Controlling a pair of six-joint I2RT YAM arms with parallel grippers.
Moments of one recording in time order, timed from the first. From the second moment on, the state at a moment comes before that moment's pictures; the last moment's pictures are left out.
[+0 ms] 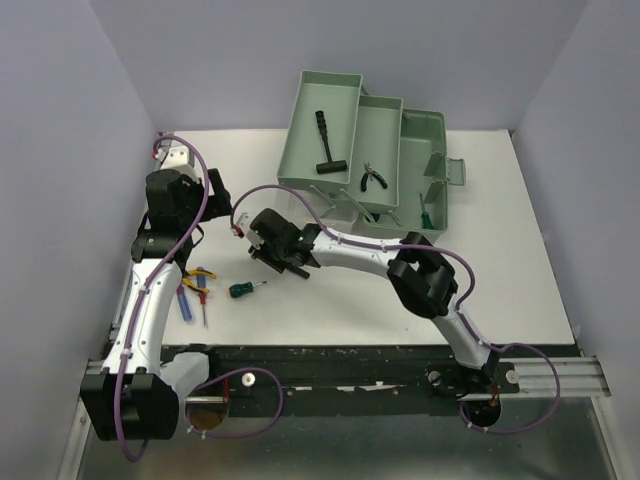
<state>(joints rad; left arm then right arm) 0.01 1.05 0.96 -0.32 0.06 -0.21 1.05 2.24 1.75 -0.37 0.10 -0.16</state>
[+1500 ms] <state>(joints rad) 0.01 1.05 0.96 -0.32 0.06 -0.21 1.04 1.79 1.00 0.26 0.13 -0.11</state>
